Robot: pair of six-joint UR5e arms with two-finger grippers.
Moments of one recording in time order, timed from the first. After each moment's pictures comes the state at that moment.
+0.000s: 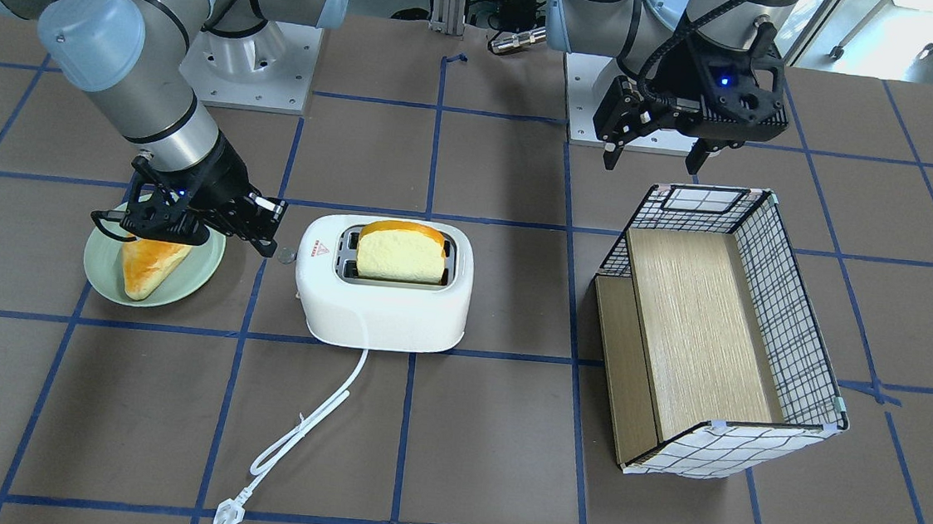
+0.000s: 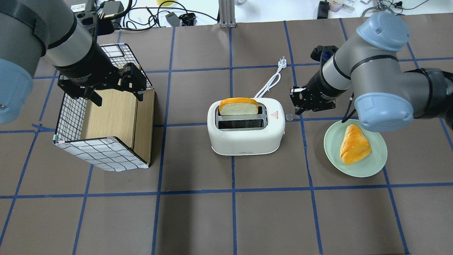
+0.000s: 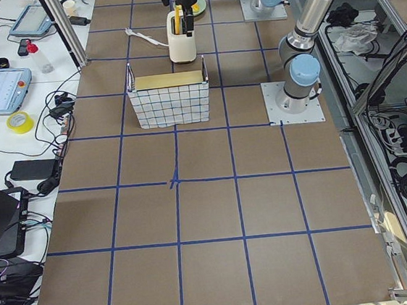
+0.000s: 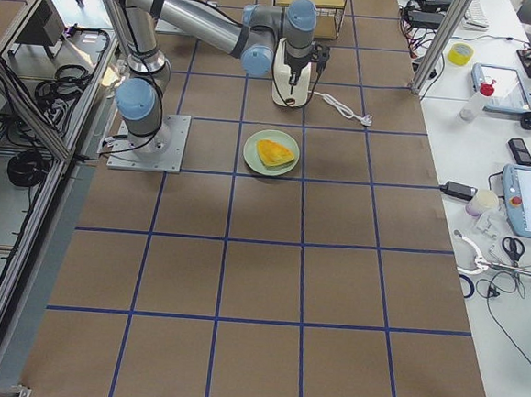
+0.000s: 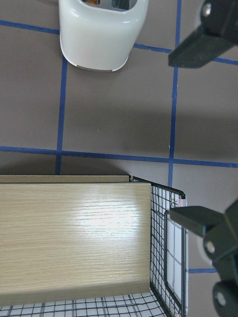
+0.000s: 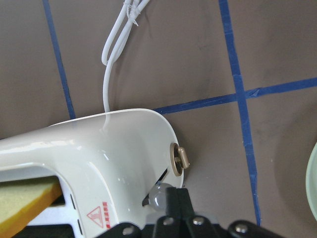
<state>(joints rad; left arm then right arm) -1.58 -1.46 -1.67 -1.53 1.56 -0.10 1.52 -1.51 1.95 -2.06 -1.28 0.15</state>
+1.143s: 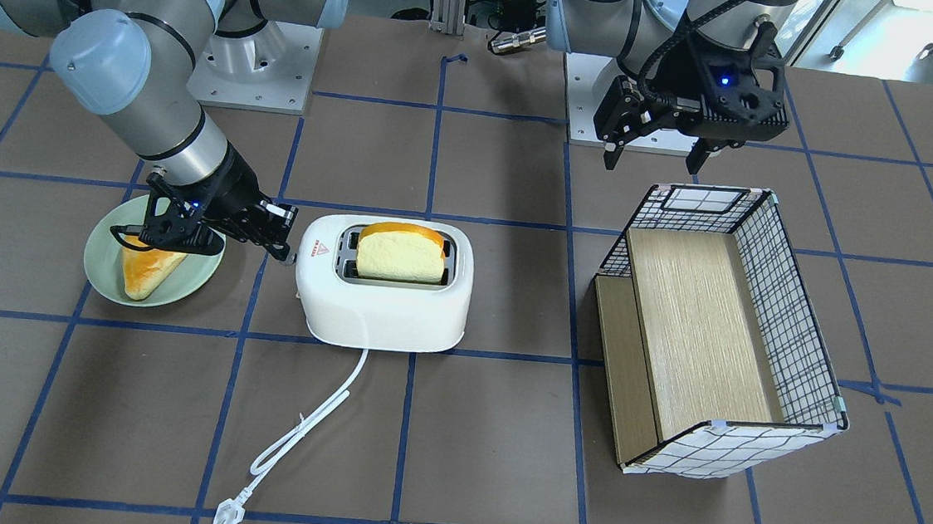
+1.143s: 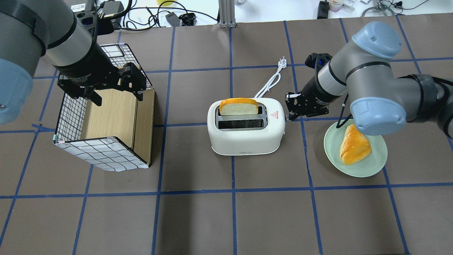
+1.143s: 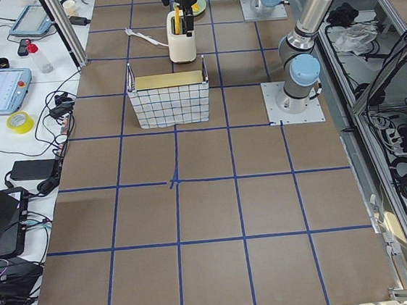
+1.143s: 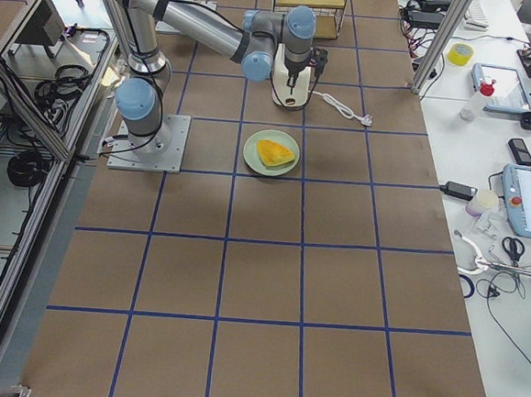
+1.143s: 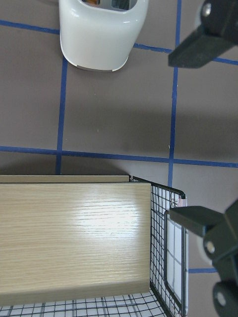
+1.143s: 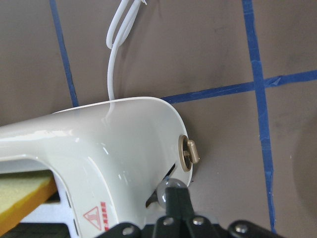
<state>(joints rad) -1.58 -1.46 -1.67 -1.53 1.56 -0.10 1.52 -1.48 1.97 -2.07 -1.25 0.12</state>
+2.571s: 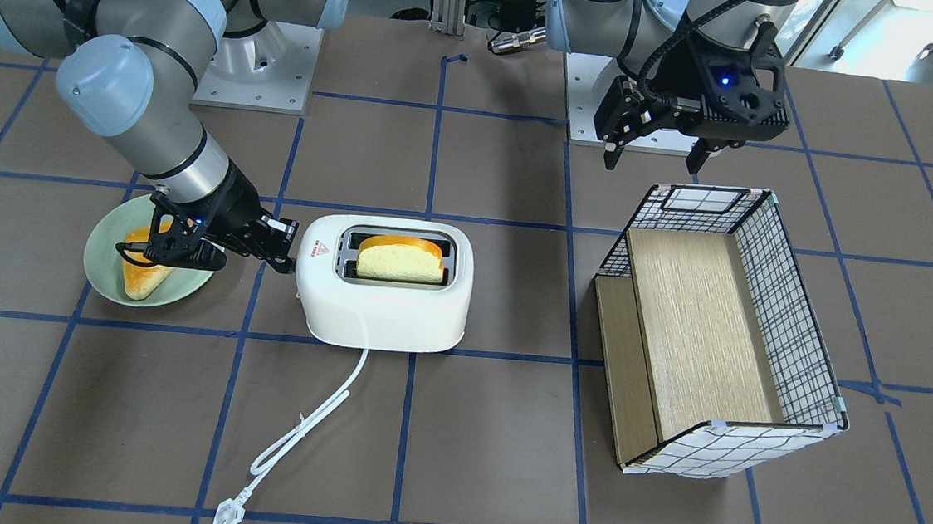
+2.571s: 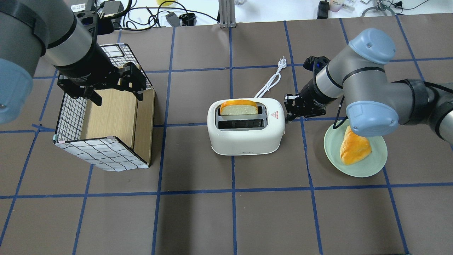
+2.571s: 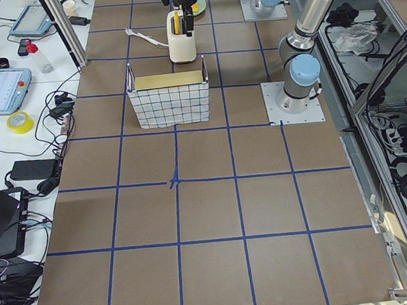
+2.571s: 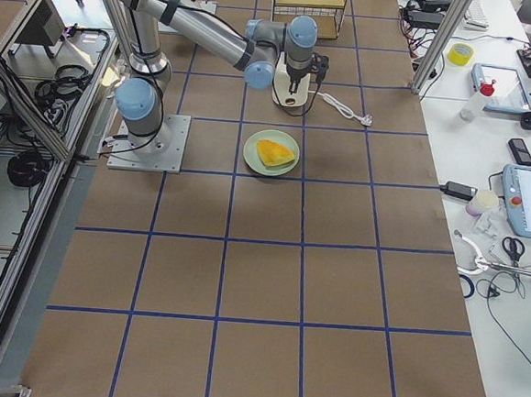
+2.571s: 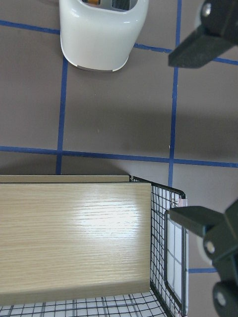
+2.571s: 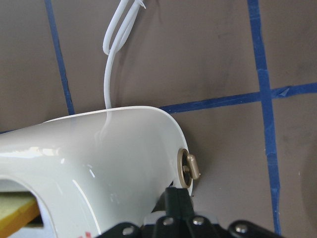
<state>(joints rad) -1.58 -1.46 -1.67 -1.53 1.56 -0.10 1.51 -1.44 1.99 -2.14 -1.23 0.11</state>
